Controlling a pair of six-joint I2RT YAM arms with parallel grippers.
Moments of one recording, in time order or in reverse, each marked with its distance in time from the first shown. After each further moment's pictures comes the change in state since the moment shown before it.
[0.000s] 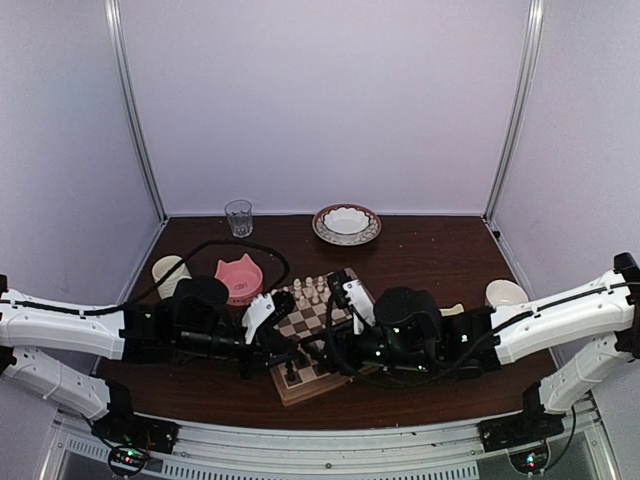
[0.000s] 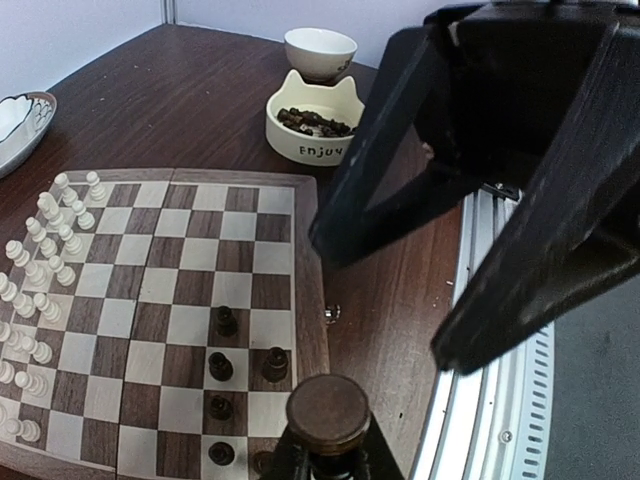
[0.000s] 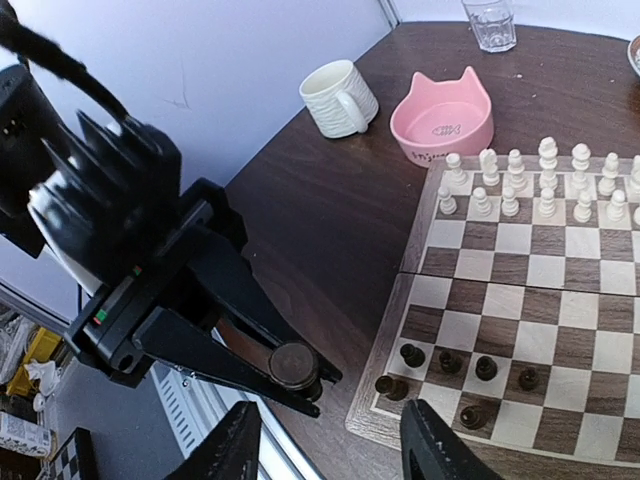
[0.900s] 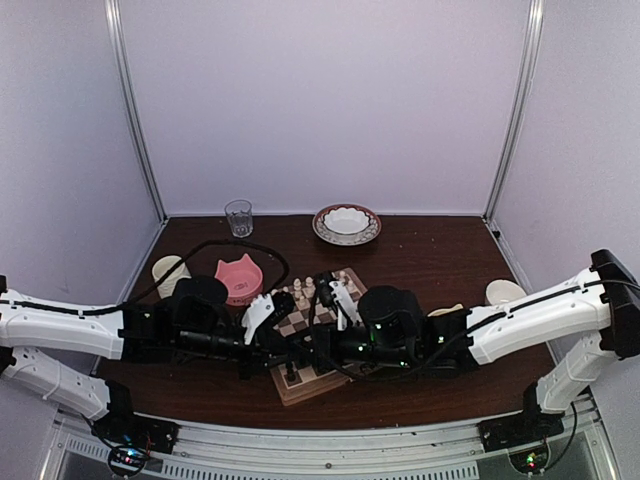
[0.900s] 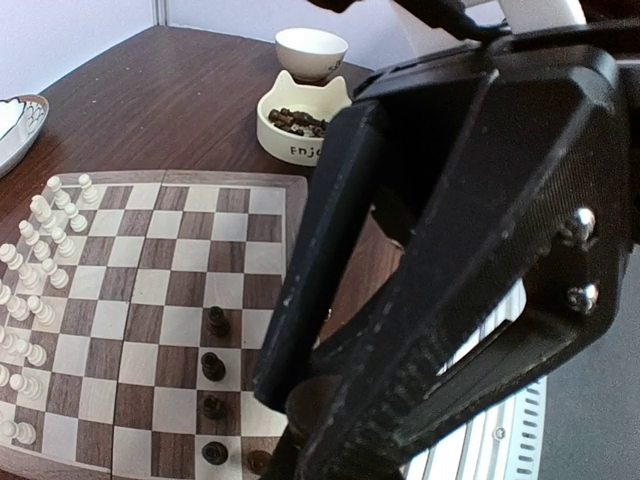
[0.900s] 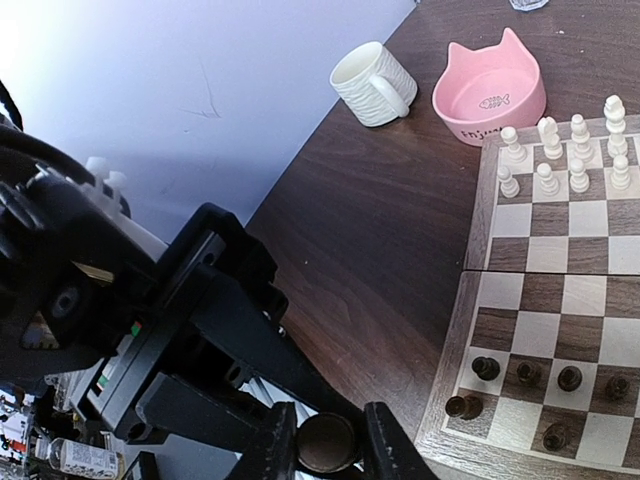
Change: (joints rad) left arm 0.000 -0.006 0.000 -0.005 0.023 0.005; right arm -0.034 0.146 0.035 0.164 -0.137 0.158
